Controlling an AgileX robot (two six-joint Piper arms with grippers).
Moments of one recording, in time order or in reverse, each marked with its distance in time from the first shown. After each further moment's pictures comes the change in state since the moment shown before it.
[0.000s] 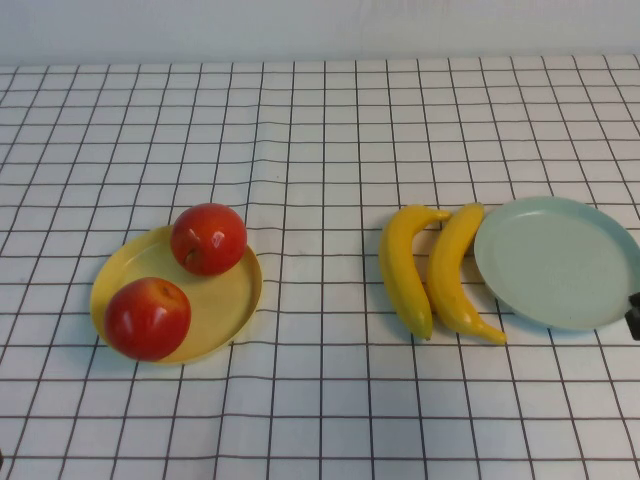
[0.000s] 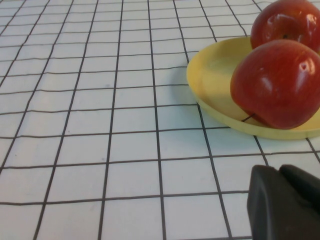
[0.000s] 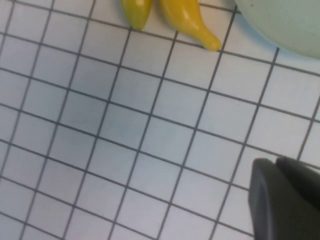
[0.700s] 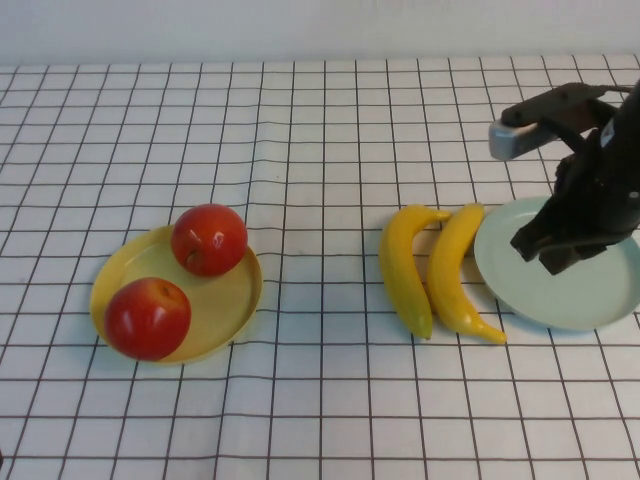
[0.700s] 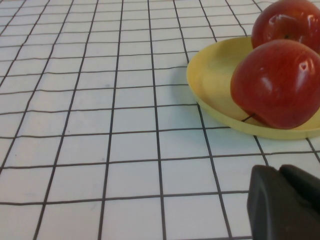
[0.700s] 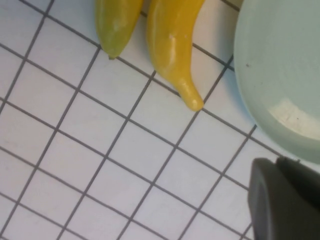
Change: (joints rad) right arm 0.219 0.467 -0.445 -0.264 0.124 0.038; left arm 0.000 0.000 0.000 0.000 0.000 0.000
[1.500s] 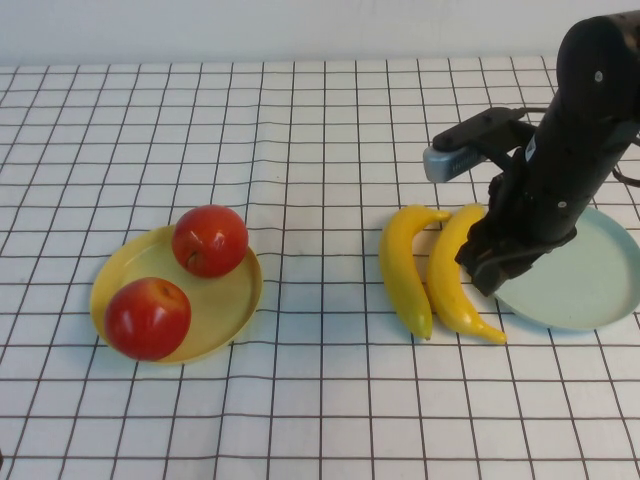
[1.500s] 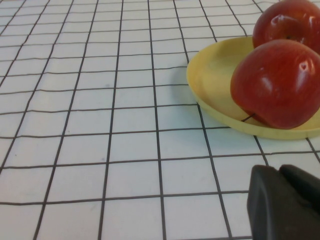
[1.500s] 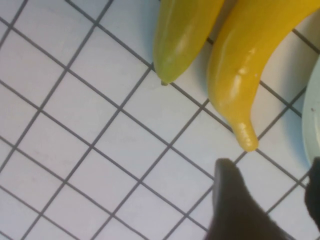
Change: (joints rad) right arm 0.077 0.141 -0.094 0.038 0.013 -0.057; left arm 0.000 0.000 0.000 0.000 0.000 0.000
